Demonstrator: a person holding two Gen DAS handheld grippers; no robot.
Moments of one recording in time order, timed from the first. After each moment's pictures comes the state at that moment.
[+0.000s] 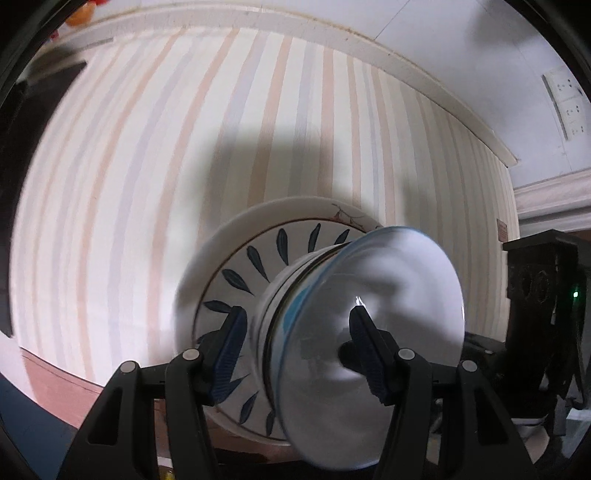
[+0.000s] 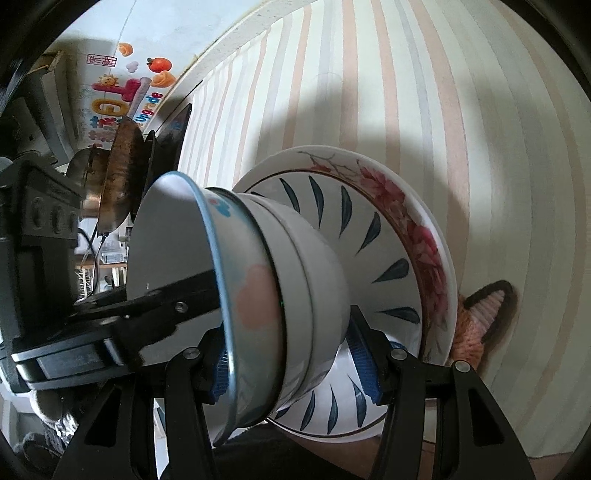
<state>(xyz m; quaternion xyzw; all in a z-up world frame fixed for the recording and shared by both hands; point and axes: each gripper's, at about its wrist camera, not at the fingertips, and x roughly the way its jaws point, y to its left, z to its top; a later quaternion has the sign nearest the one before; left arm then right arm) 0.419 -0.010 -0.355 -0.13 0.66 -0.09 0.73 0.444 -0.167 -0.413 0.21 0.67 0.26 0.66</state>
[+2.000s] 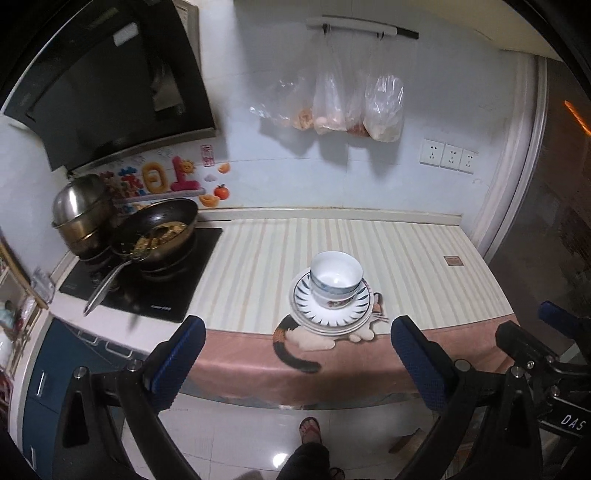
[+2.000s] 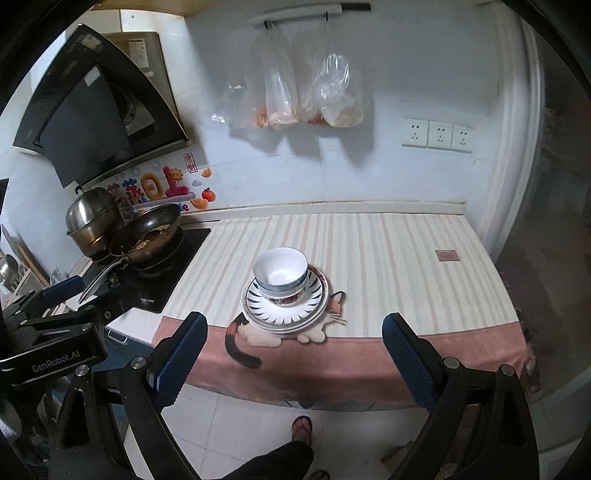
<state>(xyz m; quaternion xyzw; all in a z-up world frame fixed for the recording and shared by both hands) 0.059 0.009 -0.100 0.00 0.35 -0.01 0.94 0.009 -0.182 -0.062 0.04 0.35 0.05 0.93</state>
